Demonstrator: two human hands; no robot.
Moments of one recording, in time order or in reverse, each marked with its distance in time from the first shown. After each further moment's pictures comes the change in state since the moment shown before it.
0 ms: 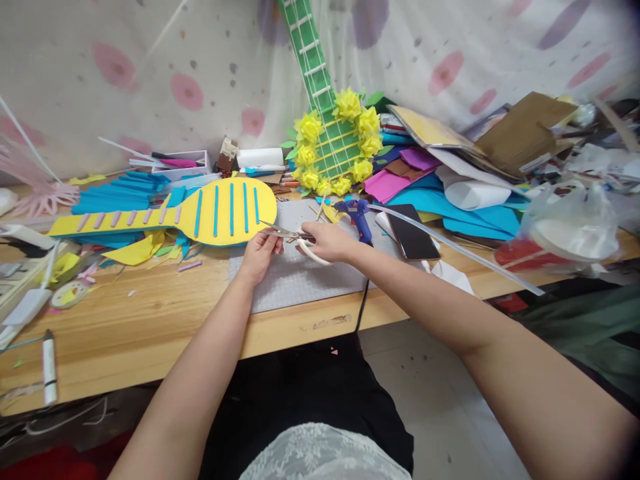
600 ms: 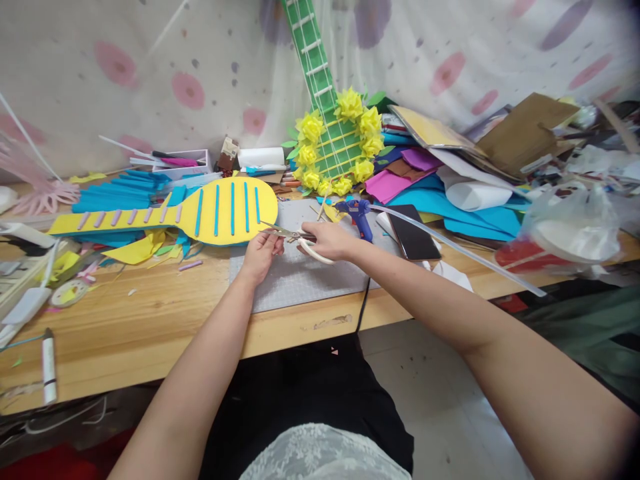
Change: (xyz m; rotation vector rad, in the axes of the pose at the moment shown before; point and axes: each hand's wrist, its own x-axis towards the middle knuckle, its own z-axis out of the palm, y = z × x) left_hand -0.002 0.001 0.002 -0.027 0.007 -0.042; right_hand 0.003 0.001 -0.005 0.039 -0.041 -0.014
